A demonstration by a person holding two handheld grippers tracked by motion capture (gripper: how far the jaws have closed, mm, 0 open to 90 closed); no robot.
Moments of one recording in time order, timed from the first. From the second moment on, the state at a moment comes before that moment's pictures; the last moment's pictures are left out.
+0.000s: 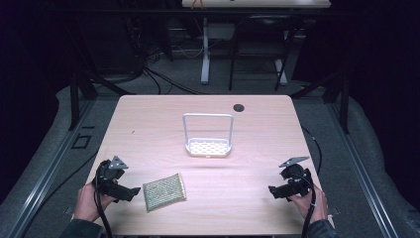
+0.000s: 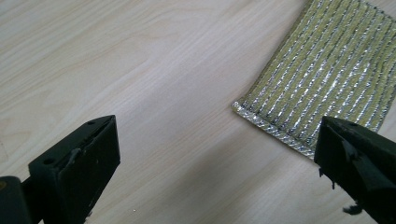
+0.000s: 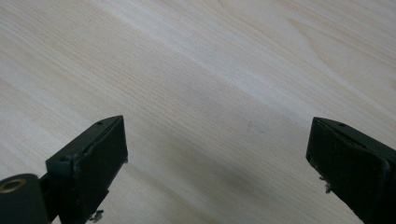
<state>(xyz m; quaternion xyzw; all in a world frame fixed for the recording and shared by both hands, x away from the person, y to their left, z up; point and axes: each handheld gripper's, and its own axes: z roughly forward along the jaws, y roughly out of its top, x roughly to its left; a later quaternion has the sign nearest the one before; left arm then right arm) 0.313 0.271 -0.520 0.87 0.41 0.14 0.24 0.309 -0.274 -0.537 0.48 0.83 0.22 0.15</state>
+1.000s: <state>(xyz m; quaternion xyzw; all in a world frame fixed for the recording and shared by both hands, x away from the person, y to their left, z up) 0.322 0.206 -0.512 0.91 0.34 0.04 0.22 0.312 -0.263 -0.537 0.46 0.85 0.22 0.13</state>
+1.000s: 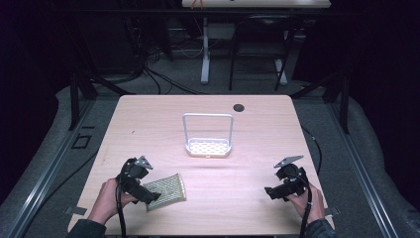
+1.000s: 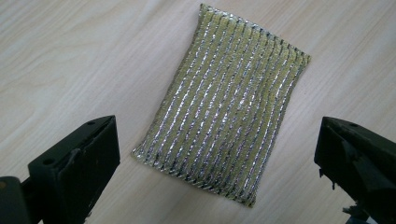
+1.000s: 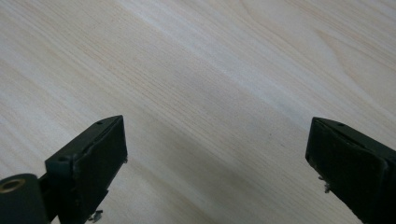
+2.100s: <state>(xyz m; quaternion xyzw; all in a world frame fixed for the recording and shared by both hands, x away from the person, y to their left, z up) 0.333 0.174 -0.546 0.95 0.29 0.04 0.14 0.314 -0.262 -0.539 0.45 0.86 0.23 0.11</state>
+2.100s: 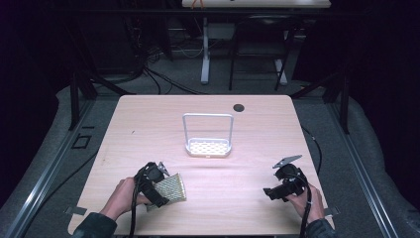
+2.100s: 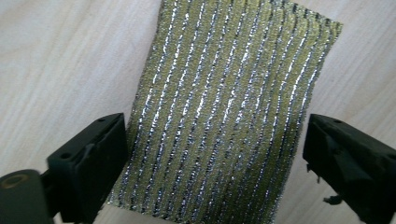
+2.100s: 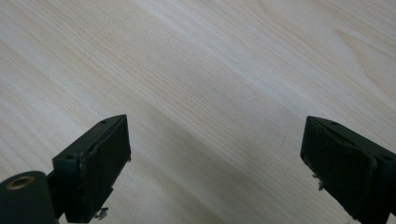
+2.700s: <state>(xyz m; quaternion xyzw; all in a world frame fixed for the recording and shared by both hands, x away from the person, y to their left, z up) 0.329 0.173 -0.548 0.94 0.30 0.05 0.14 0.314 -0.262 -0.538 0.45 0.86 0.22 0.11</state>
